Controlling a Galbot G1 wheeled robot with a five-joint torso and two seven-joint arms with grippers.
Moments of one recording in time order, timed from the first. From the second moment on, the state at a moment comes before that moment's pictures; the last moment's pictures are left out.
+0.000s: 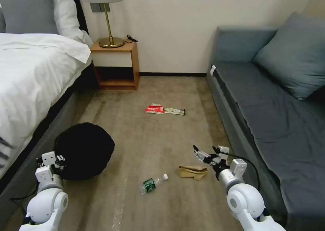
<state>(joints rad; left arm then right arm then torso) 1.40 -1.19 -0.77 -1.79 -0.35 0.19 -0.33 -1.33 1.20 0.36 1.94 0.56 -0.35 0.13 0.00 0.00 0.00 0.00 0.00</state>
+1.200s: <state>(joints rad) 1.44 -1.23 -0.78 -1.79 -0.15 0.05 -0.17 -0.60 0.95 -0.58 1.52 0.34 -0.26 -0.39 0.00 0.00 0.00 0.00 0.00</state>
